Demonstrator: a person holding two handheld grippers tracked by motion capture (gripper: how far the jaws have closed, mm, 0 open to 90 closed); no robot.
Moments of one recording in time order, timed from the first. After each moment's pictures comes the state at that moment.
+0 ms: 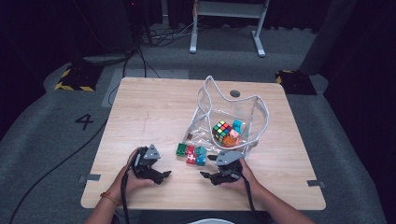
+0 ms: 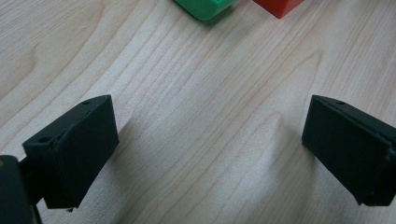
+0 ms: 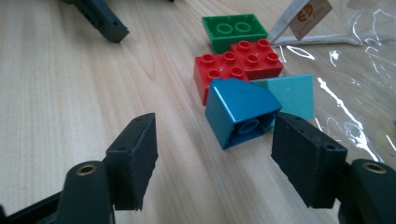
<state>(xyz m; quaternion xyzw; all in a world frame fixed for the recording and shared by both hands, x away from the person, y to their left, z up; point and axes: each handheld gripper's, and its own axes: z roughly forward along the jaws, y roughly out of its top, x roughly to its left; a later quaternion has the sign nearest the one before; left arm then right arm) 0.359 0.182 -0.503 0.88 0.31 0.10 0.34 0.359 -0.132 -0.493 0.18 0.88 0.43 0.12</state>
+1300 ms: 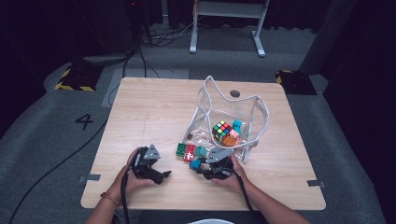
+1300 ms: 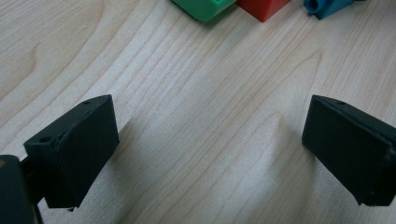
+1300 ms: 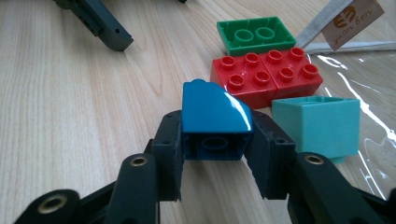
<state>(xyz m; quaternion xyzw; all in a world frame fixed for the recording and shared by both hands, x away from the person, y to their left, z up) 0.359 0.182 -0.503 0.88 0.30 0.10 0.34 0.369 -0.110 -0.500 0.15 0.88 0.43 0.10</state>
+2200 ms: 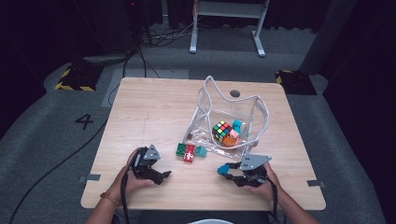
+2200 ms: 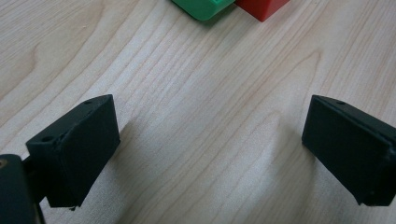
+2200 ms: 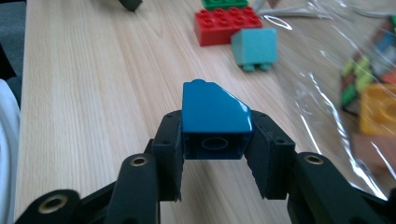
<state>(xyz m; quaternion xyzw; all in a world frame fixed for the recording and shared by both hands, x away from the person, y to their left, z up) 0.358 0.183 -0.503 0.89 0.30 0.10 0.34 0.339 -0.208 -0.475 0.17 0.88 0.42 0.11</state>
